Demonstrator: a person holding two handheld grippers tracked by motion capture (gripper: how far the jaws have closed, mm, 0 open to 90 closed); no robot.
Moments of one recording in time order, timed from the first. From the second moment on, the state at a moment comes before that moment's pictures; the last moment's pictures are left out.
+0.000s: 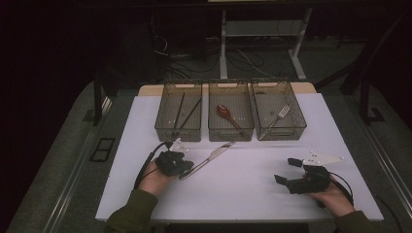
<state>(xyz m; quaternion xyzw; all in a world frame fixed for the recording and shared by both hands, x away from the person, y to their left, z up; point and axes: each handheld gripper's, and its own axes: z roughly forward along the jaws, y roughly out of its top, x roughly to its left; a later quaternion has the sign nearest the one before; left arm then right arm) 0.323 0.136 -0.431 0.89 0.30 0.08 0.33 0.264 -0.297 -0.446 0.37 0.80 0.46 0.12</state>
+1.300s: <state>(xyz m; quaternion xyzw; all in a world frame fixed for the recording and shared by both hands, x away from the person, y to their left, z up) 0.317 0.100 -0.444 0.88 0.28 0.12 0.38 0.266 -0.294 -0.446 0.38 0.80 0.46 0.11</state>
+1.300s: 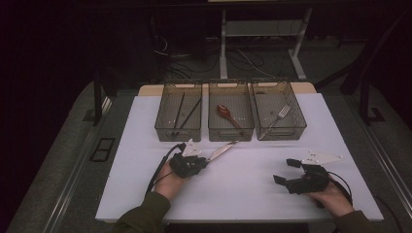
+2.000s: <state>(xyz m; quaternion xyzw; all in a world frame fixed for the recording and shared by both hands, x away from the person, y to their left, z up) 0.296 0.098 -0.401 0.83 0.26 0.11 0.49 0.270 -0.275 -0.422 0.35 0.80 0.48 0.08</state>
